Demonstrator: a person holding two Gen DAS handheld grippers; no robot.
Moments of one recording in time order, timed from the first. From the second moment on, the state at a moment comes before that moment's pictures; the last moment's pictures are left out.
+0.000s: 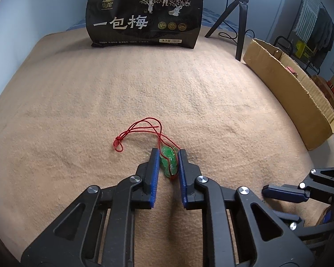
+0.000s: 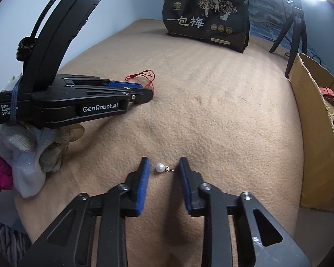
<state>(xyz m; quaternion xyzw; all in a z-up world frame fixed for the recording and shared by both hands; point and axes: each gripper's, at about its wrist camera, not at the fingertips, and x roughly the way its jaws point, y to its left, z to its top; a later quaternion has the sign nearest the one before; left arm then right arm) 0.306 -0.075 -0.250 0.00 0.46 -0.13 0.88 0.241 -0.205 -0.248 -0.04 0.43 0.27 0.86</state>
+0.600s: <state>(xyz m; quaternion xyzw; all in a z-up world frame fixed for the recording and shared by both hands) 0.292 -0.070 -0.228 -0.01 0.43 -0.13 0.89 0.220 -0.222 -0.225 -0.03 0.40 0.26 0.88</state>
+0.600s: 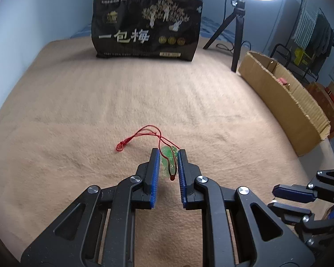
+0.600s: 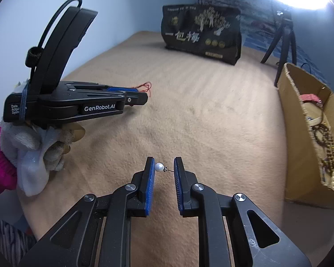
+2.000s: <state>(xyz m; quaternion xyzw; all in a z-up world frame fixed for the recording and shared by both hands) 0.332 -0.229 -0.100 -0.01 0.32 -0.27 0.91 0.228 -0.403 -0.147 0.02 0.32 0.10 0.94</state>
